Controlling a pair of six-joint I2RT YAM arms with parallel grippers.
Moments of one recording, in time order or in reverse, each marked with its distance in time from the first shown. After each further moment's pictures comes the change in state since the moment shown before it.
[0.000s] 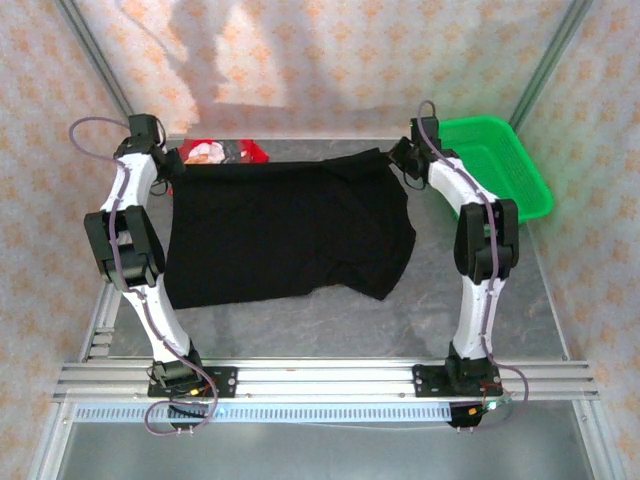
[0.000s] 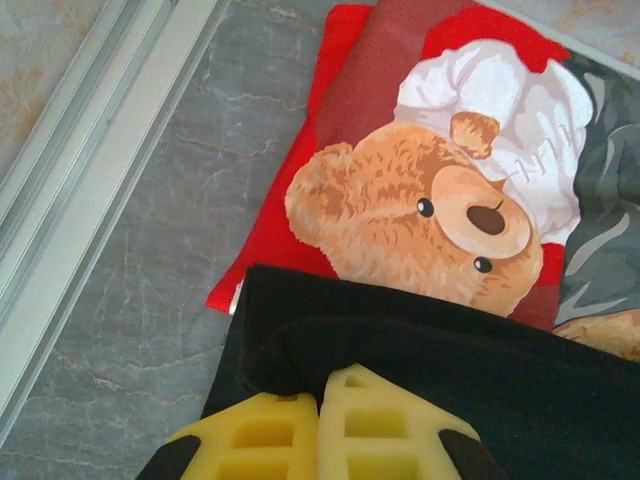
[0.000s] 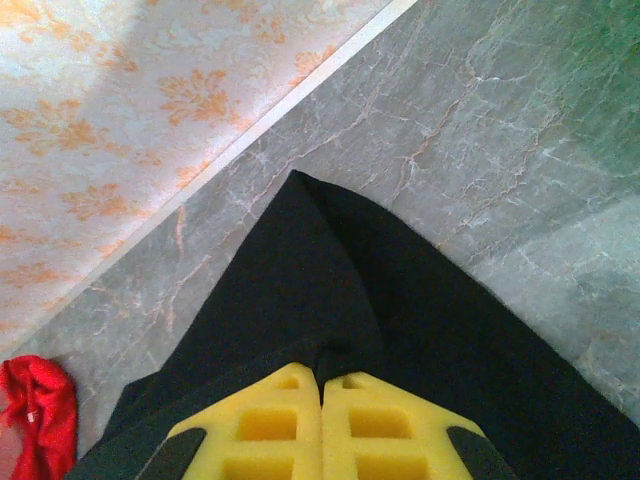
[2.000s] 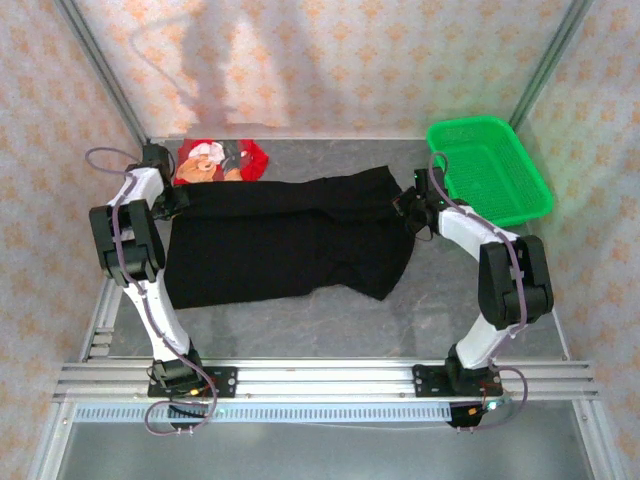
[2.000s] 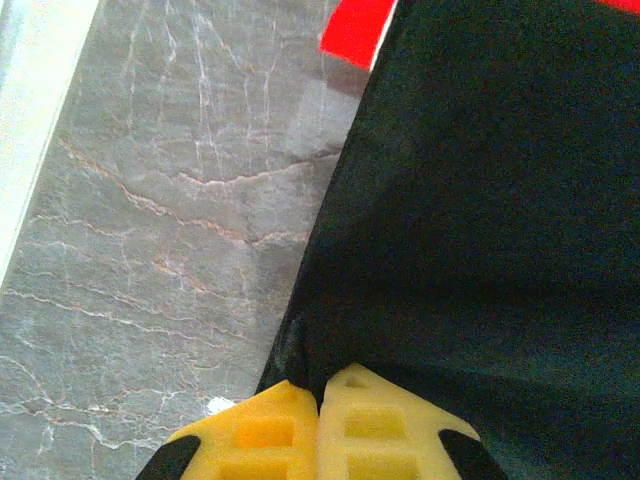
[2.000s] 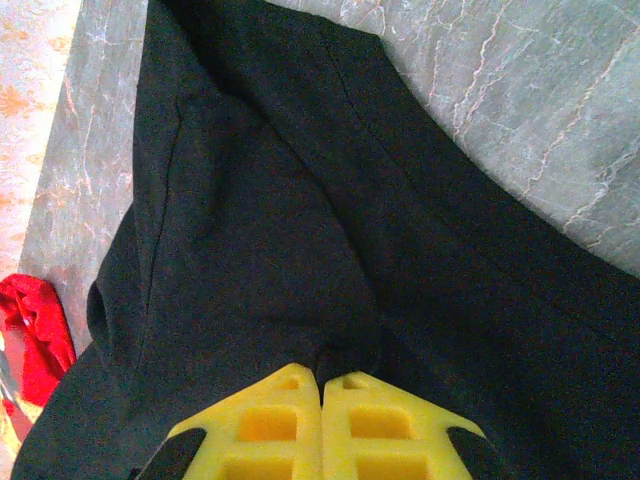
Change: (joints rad) left arm 0.013 0.061 -0.163 -0.101 -0.114 0.018; right arm 0.037 -0.376 -0.611 0.097 -0.059 0.280
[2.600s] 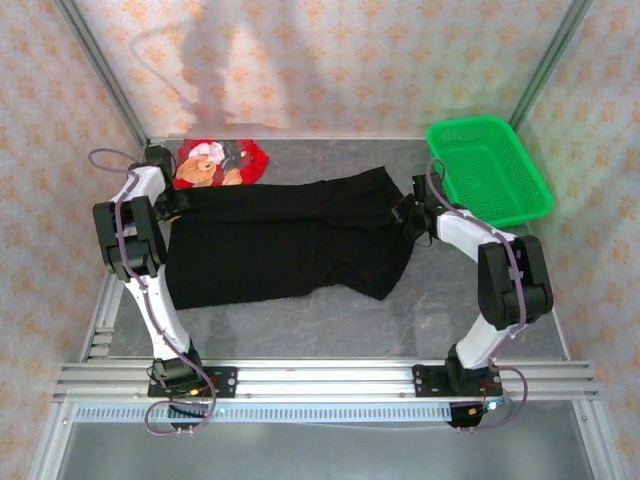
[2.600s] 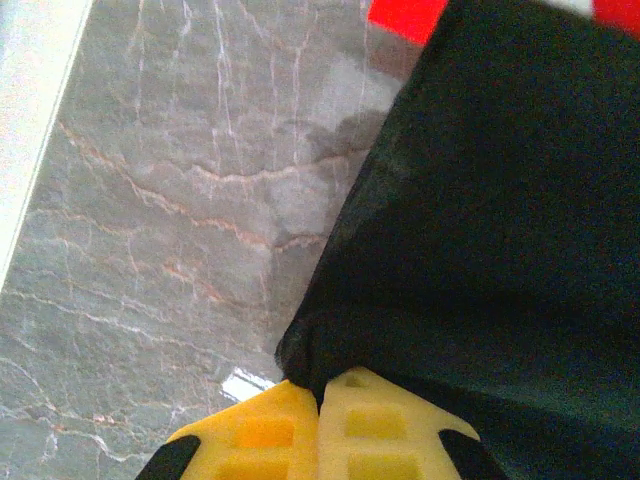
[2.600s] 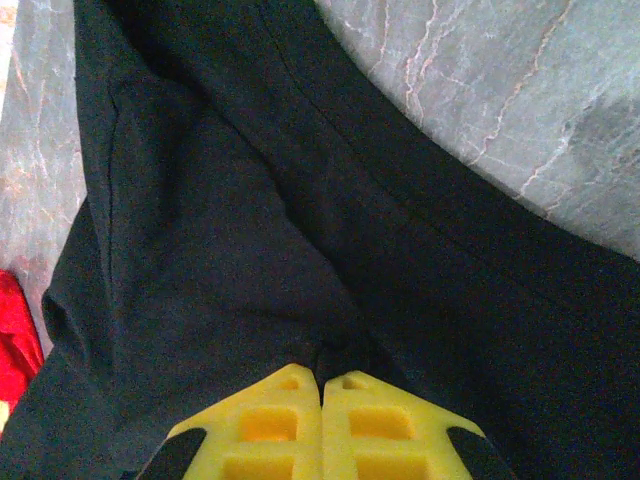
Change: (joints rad) left arm 0.000 0.060 0.063 -0.046 -0.045 -0.018; right arm 0.010 0.000 -0.047 0.000 -0.002 0.000
